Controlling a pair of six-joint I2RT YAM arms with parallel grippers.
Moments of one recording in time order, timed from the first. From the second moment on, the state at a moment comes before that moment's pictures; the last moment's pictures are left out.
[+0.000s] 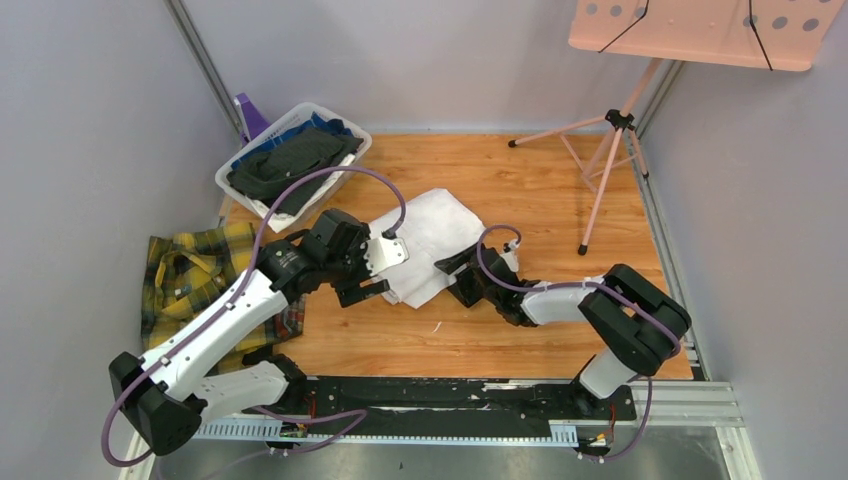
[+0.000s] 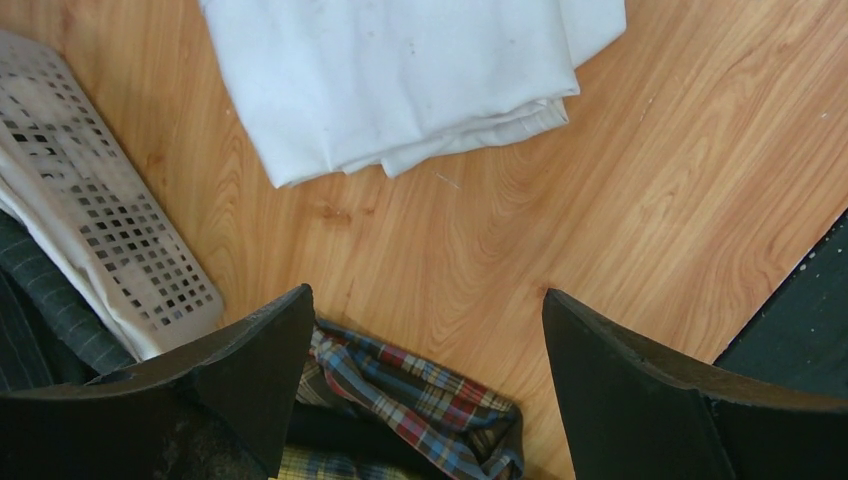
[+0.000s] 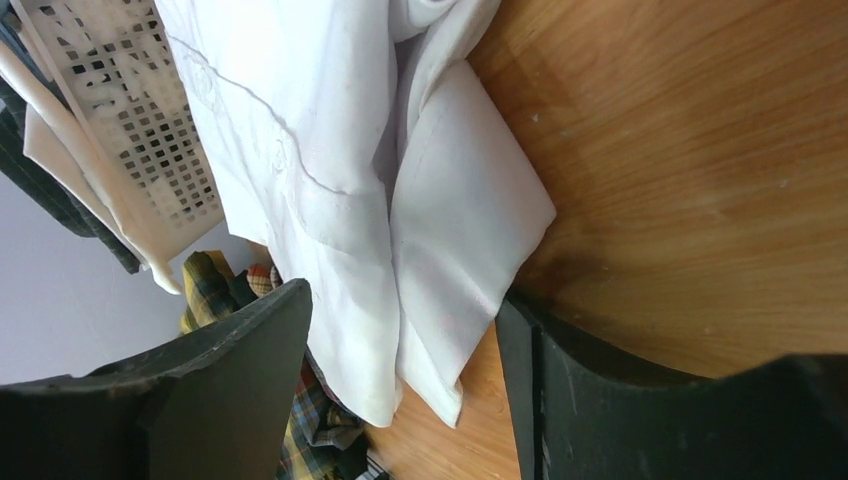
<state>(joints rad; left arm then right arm) -0.69 1.05 1.02 -0.89 0.02 0.59 0.78 1.59 0.54 0.40 0.16 1.59</state>
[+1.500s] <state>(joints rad) -0.60 0.91 1.01 -0.91 -0.08 0.57 0.34 1.32 1.58 -0.88 0.10 0.70</state>
